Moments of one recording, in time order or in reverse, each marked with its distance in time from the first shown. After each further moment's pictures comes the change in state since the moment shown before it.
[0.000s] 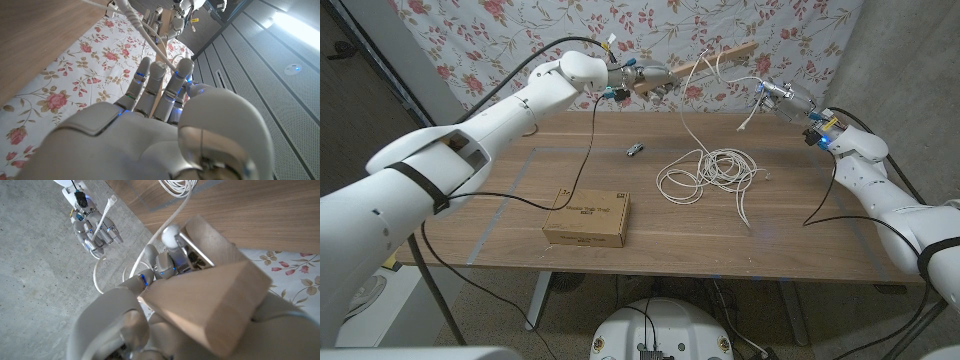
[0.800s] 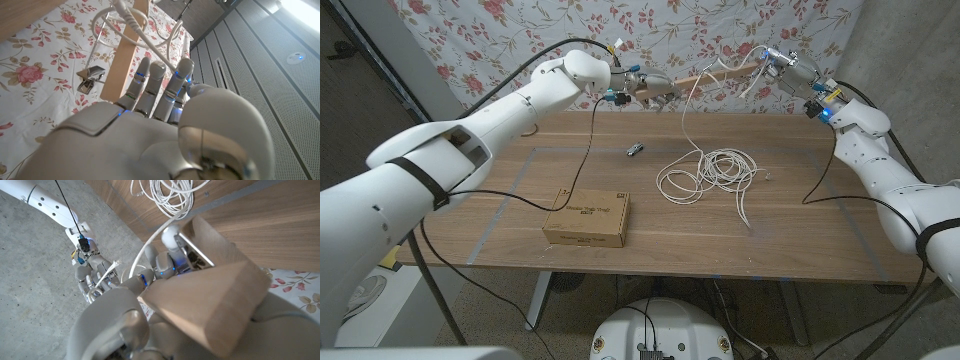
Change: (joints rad) left arm -0.031 0.000 0.040 0.011 0.025 0.028 -0.090; left_hand 0.000 0.000 0.000 0.000 0.000 0.000 -0.001 0.004 -0.002 0.002 0.002 0.000 0.000 0.000 0.000 0.000 0.002 0.000 0.000 0.000 0.000; right arm 0.107 0.010 -0.014 0.007 -0.030 -0.052 -0.145; right_hand -0.008 -0.003 0.000 0.000 -0.002 0.003 -0.003 0.000 -0.002 0.001 -0.001 0.004 0.000 0.000 0.000 0.000 0.000 0.000 0.000 0.000 0.000
